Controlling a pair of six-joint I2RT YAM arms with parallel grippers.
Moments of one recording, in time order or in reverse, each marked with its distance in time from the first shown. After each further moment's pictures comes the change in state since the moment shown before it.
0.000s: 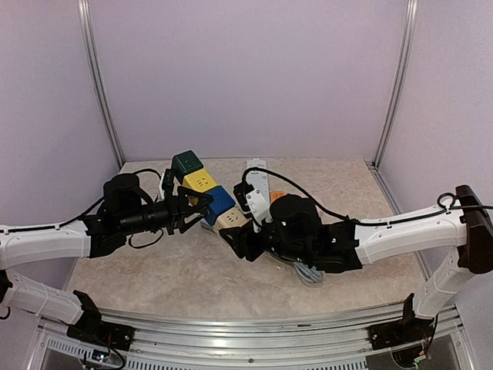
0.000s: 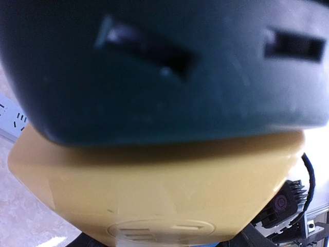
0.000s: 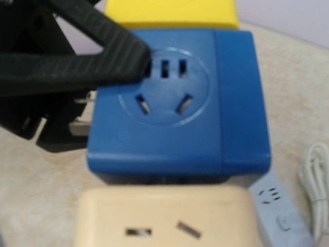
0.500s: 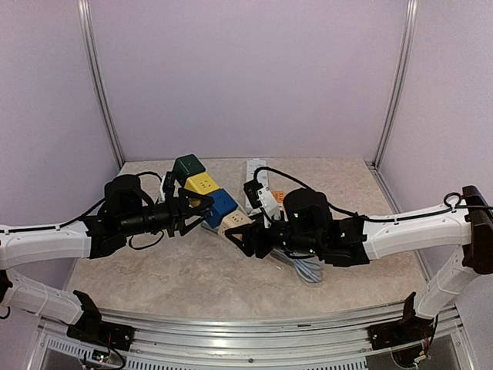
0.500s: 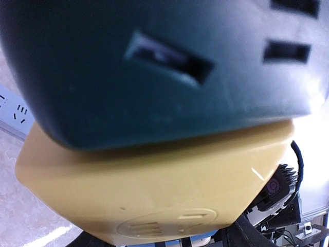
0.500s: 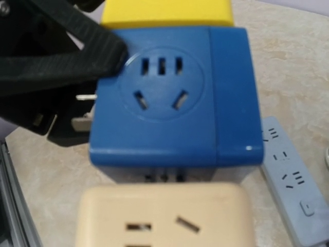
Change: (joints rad) left arm -0.007 0.000 -0.005 -0.008 0.003 -0.033; right arm -0.077 -0.054 -0.065 0.017 -0.203 0.099
